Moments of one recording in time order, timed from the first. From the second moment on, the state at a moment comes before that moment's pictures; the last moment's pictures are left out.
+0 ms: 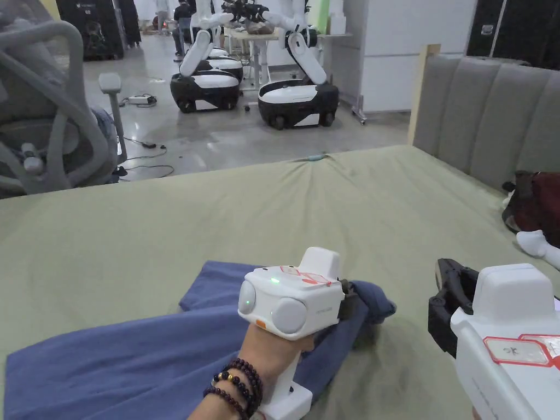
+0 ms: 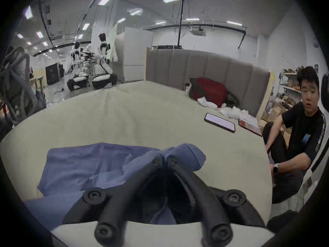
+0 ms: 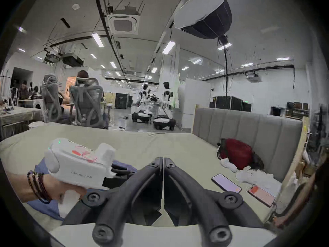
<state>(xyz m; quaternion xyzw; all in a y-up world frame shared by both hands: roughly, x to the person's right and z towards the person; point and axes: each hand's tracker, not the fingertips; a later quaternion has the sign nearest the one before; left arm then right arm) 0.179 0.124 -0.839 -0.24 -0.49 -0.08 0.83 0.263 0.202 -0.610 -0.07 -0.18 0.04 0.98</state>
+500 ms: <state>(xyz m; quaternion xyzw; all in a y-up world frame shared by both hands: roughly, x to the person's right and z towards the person) 0.010 0.193 -0.785 -0.13 -0.34 -0.04 0.93 0.222 0.203 -0.615 -0.07 -0.12 0.04 0.99</state>
